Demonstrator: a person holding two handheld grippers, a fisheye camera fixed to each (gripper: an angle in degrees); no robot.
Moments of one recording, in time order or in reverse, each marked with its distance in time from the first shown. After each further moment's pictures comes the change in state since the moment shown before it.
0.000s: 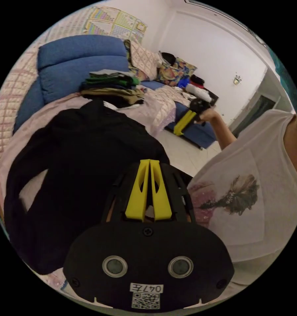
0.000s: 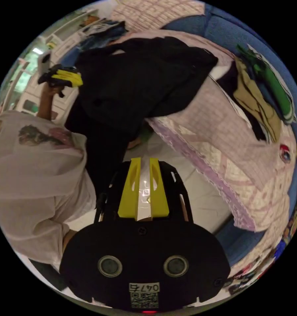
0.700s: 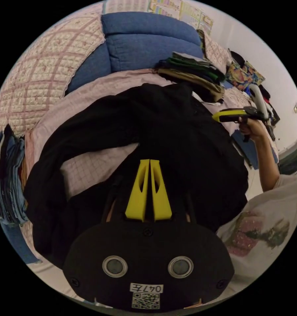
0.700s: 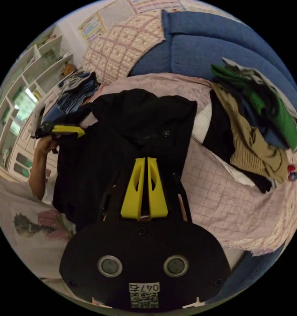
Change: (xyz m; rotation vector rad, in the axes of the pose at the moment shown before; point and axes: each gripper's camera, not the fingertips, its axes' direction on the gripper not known) left arm 0.001 -0.104 -0.009 -0.183 -0.223 -0.163; right arm 0.019 -0.097 0.058 0.317 -0.076 0.052
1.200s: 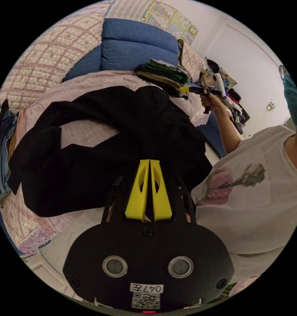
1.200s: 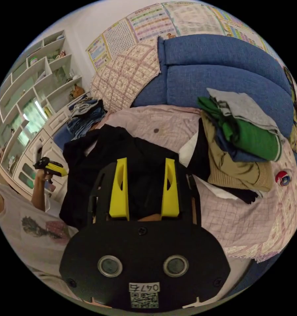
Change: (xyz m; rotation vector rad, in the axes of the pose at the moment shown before) left arm 0.057 0.052 -0.153 0.050 0.159 -0.058; right arm 0.028 0.019 -0.013 0.267 0.037 0.098
